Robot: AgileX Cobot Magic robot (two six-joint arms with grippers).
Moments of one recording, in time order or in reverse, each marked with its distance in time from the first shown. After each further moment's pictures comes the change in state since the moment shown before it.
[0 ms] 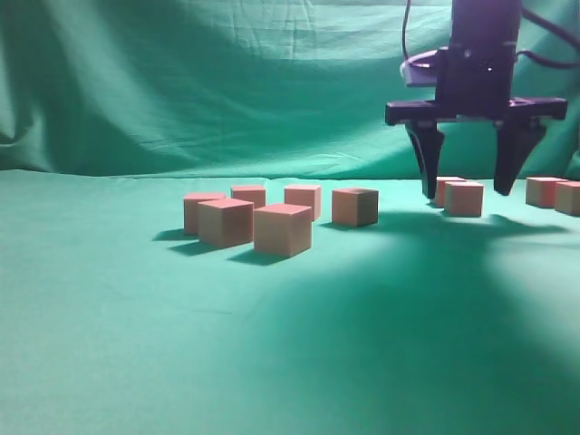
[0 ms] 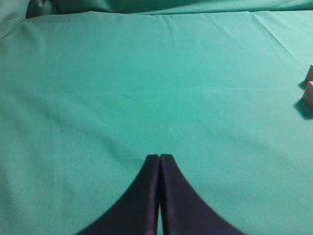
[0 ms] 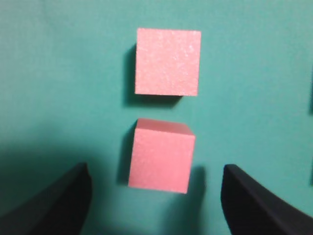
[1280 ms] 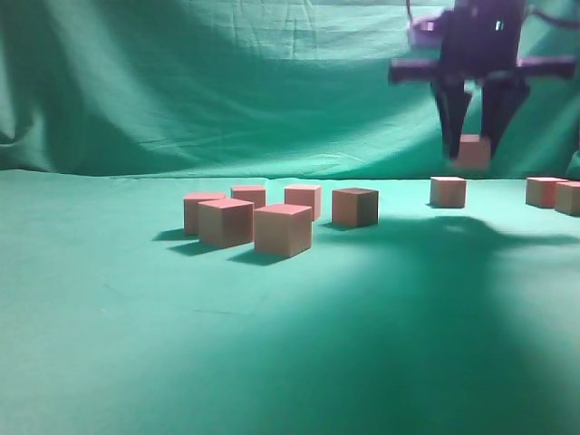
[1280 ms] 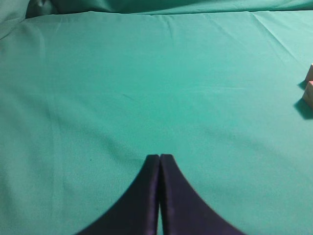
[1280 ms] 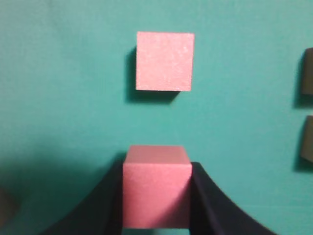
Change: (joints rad) left arm 0.000 0.000 0.000 0.000 0.000 0.000; right arm 0.002 -0.074 0.004 -0.008 0.029 0.003
